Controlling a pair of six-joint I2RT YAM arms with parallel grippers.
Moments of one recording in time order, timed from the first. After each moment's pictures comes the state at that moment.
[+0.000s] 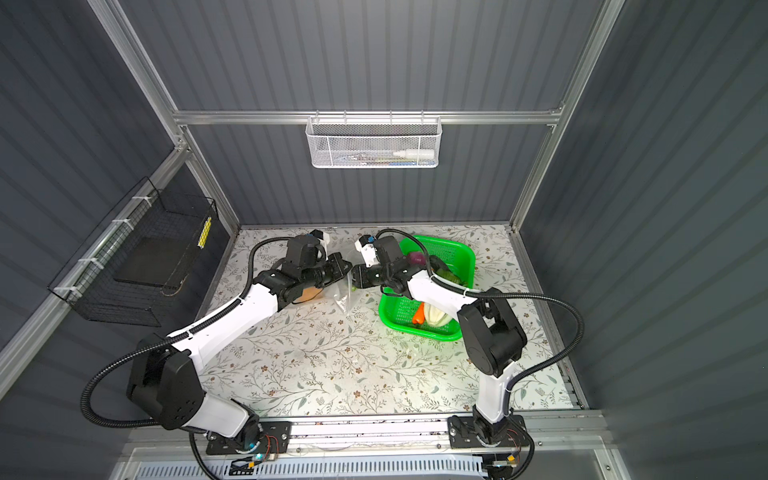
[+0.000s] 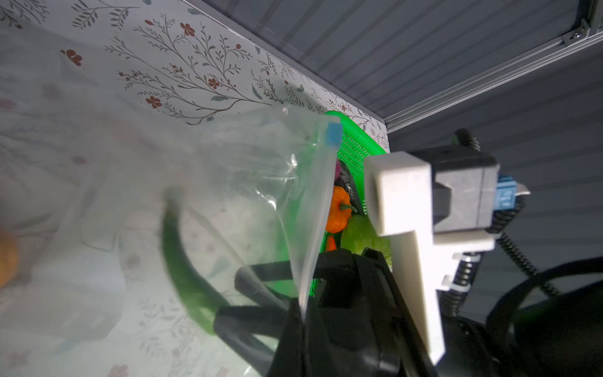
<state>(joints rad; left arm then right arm) -0.55 1.51 1.19 -0.25 0.19 -0.79 0.63 1.86 1.35 -0.09 -0.44 0.42</state>
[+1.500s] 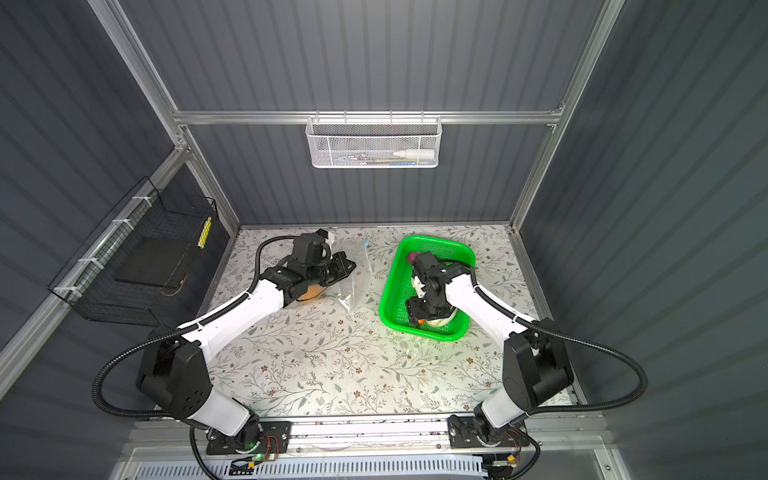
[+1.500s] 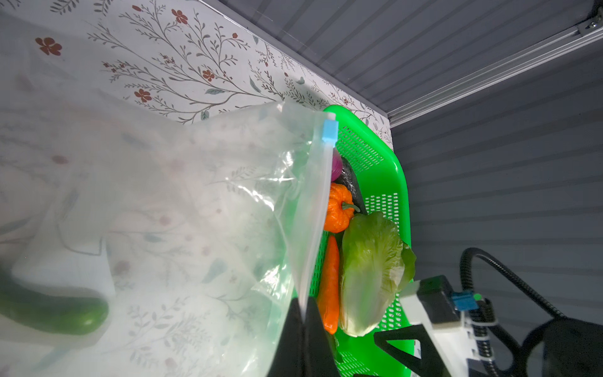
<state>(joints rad) -0.55 1.57 1.23 -0.24 0.21 -0.79 0.47 1.57 1.19 -0.99 -0.10 0.21</state>
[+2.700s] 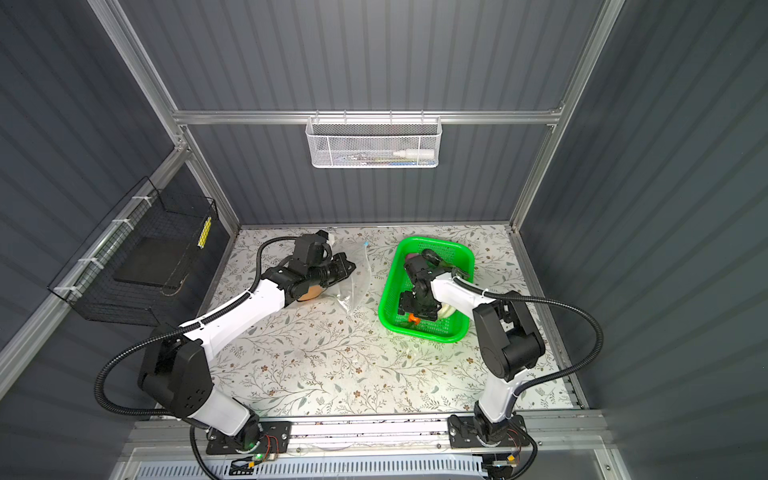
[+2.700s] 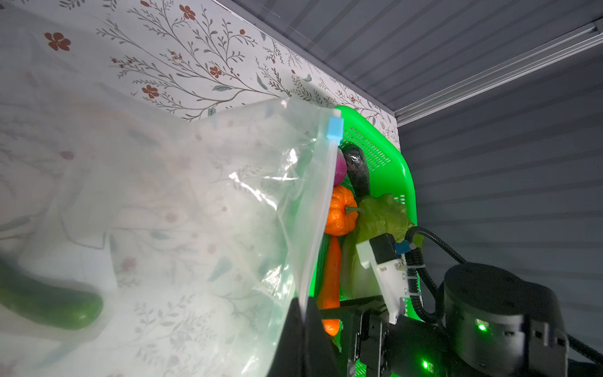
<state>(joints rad) -0.55 1.58 1.23 -0.25 0.19 -0.79 0.46 1.78 1.18 -0.70 -0.09 0.60</state>
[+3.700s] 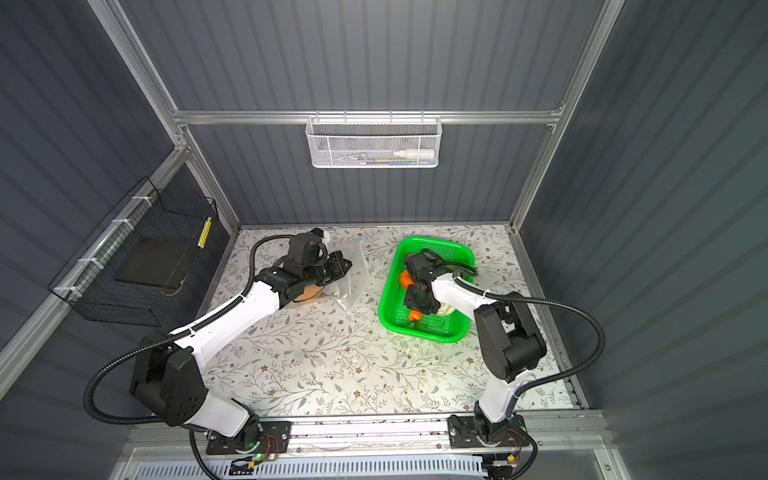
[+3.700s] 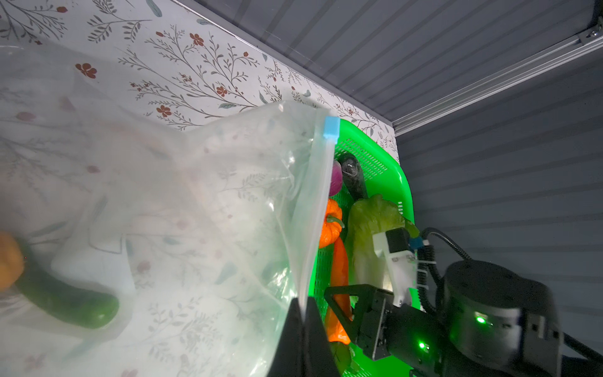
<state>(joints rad) -0.55 1.53 1.22 -0.27 0.16 -0.77 0.46 1.74 1.17 -0.64 0.04 0.71</state>
